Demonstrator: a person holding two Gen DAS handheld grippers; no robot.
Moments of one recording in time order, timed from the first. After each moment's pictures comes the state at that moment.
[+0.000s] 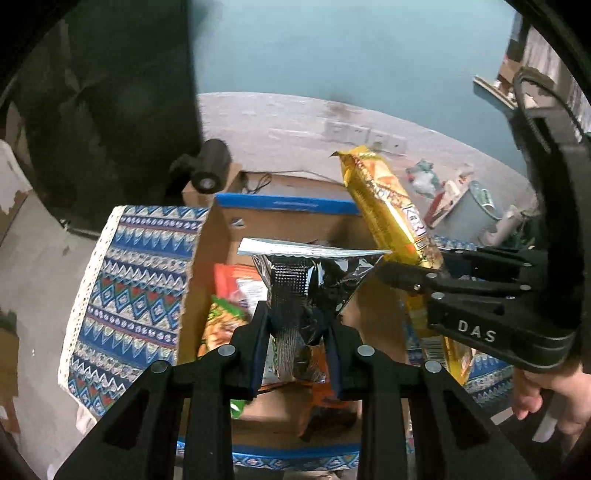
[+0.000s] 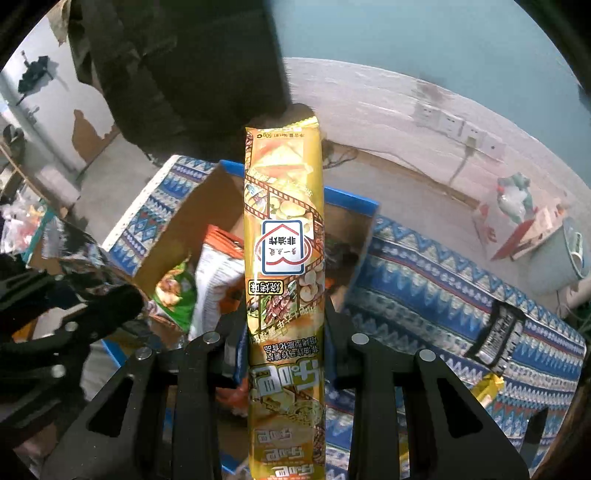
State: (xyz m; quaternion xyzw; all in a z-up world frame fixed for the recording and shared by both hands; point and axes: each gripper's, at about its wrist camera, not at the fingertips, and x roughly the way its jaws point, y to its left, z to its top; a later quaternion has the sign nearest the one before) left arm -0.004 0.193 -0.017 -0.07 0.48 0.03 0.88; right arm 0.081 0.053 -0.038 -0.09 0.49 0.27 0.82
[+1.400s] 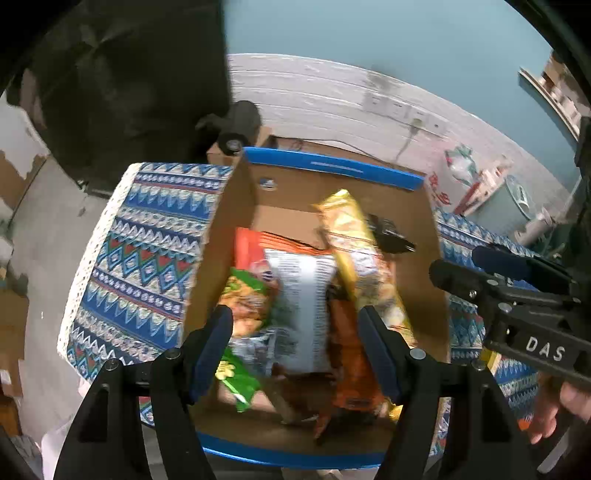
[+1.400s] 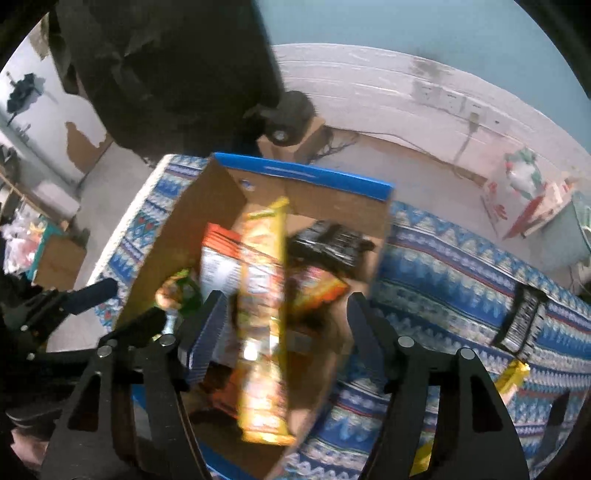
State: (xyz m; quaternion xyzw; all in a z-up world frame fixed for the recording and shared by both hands) left arm 0.015 0.196 -0.055 -0.08 0.53 0.08 0.84; right arm 0.095 0.043 -0.061 -0.05 0.51 0.24 0.82
